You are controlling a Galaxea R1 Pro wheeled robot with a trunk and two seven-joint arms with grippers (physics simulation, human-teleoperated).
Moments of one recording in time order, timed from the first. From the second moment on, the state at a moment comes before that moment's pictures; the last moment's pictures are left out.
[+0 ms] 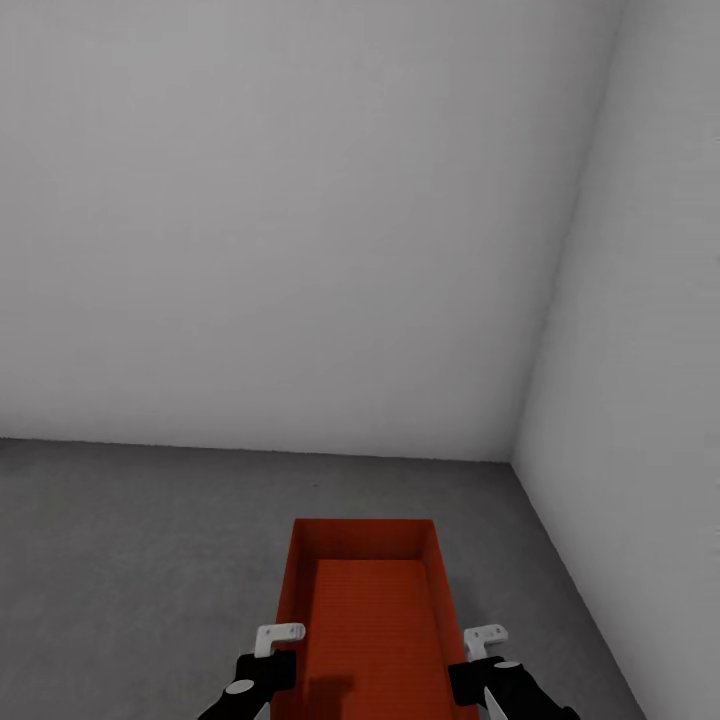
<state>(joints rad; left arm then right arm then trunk) -0.48 -0.14 -0.01 -0.23 0.04 -0.08 0.13 -0.43 0.02 0.09 -0.43 0.04 0.29 0.03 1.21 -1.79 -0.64</state>
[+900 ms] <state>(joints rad) -0.48 -0.14 -0.01 -0.22 0.03 -0.08 0.13 -0.43 0.02 0.09 -0.42 0.04 0.29 0.03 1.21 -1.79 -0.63</state>
